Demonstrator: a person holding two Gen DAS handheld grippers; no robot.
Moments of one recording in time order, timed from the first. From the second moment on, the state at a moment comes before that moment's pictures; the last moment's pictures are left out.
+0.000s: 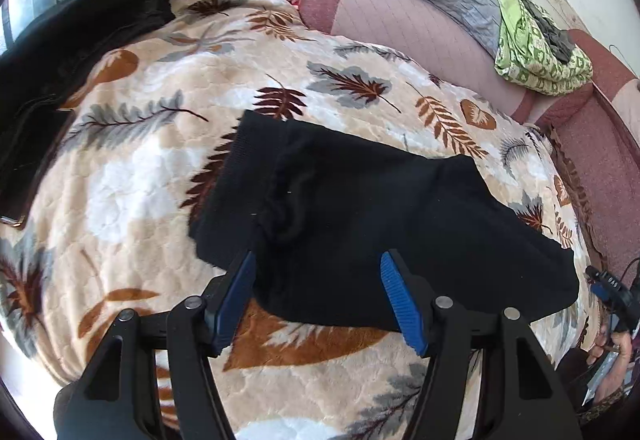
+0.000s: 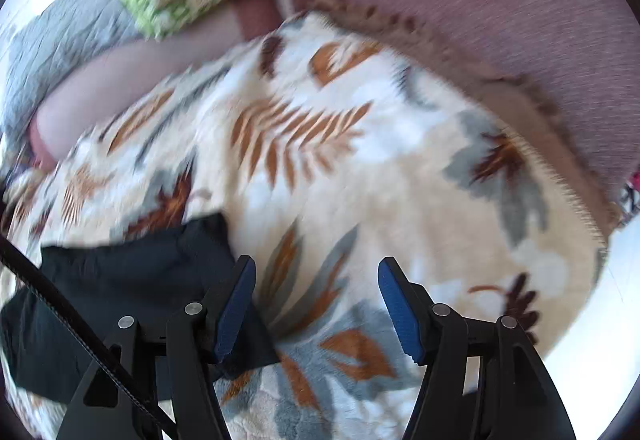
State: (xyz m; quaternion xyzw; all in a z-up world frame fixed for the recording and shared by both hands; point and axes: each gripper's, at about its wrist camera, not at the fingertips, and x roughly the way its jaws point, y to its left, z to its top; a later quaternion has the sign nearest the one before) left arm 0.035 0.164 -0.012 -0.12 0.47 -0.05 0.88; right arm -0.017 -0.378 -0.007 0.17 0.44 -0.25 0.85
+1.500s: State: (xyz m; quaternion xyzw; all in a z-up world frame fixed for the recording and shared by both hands) left arm -0.049 0.316 -0.030 -0.30 0.28 0.27 0.87; right arm 0.158 0.143 -0.017 -0.09 0.58 0.27 0.77
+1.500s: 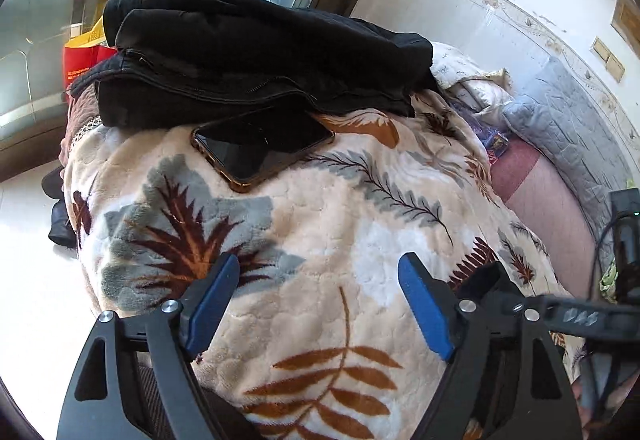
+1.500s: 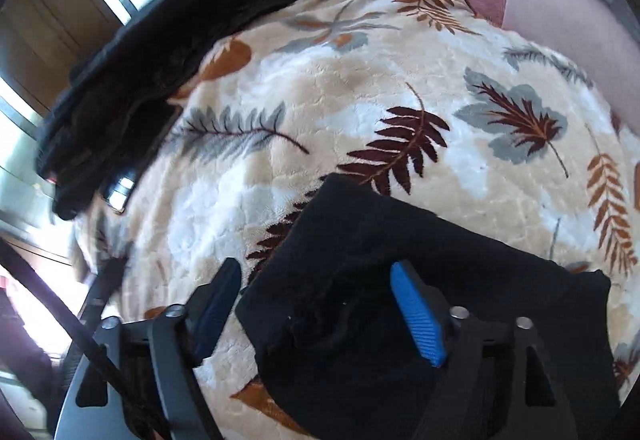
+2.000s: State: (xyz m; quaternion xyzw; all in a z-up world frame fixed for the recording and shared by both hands) left arm -0.050 0.318 -0.036 -0.31 0.28 0.27 0.87; right arm 0.142 0.149 -0.030 -0.09 0.56 0.27 0.78
